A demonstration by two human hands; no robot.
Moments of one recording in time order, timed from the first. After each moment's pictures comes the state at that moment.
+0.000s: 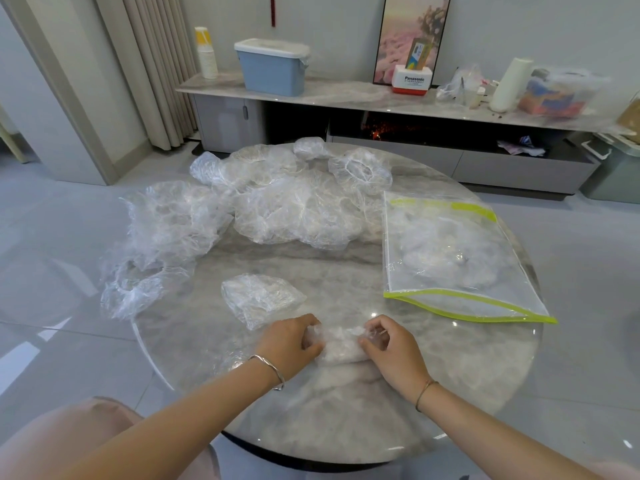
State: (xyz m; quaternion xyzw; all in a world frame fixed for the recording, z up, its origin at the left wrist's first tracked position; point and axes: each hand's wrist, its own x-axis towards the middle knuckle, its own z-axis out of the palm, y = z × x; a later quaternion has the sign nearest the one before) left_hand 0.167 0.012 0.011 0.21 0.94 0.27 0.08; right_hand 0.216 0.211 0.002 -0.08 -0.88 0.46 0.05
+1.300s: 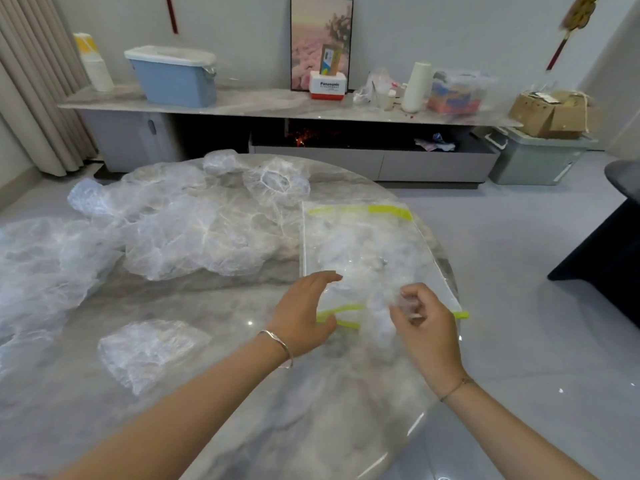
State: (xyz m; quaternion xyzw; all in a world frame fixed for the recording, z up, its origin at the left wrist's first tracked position) left_hand 0.116 0.166 0.044 0.37 0.85 0.36 0.02; right_hand 0.224 0.337 0.066 -0.17 -0.81 0.49 0.28
